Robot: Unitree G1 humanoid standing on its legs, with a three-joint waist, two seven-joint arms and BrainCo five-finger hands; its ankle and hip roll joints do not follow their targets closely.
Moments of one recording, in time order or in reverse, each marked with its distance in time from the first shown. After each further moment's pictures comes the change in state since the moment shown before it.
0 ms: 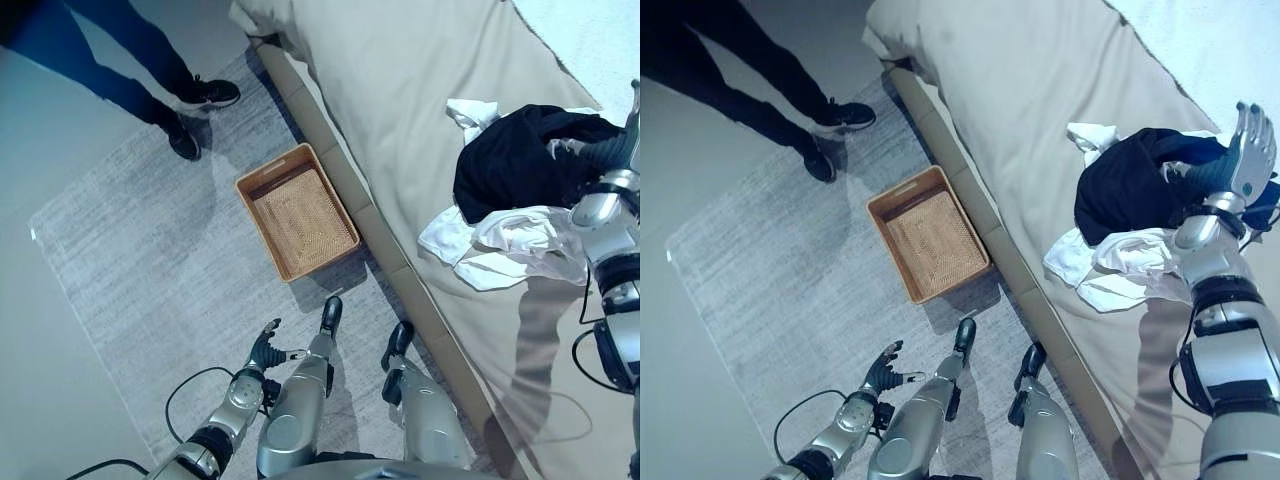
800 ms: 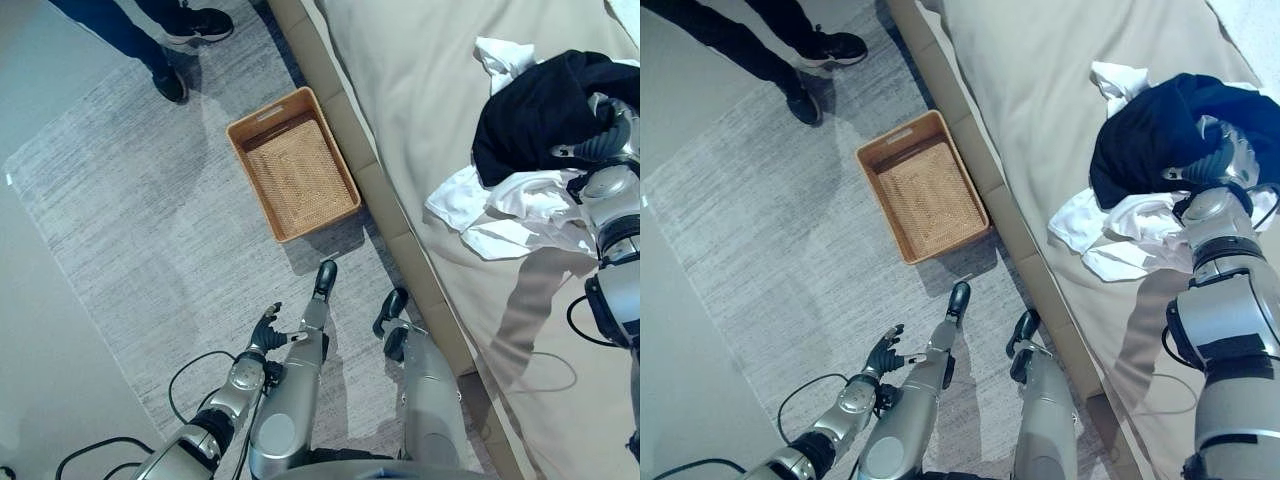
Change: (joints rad) left arm -0.075 0.025 0.007 -0.025 -0.121 0.019 -0.008; right arm -0.205 0.046 0.129 0.300 0.171 0.073 0.344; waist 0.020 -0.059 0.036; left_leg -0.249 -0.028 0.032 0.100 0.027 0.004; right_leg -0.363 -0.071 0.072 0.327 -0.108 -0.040
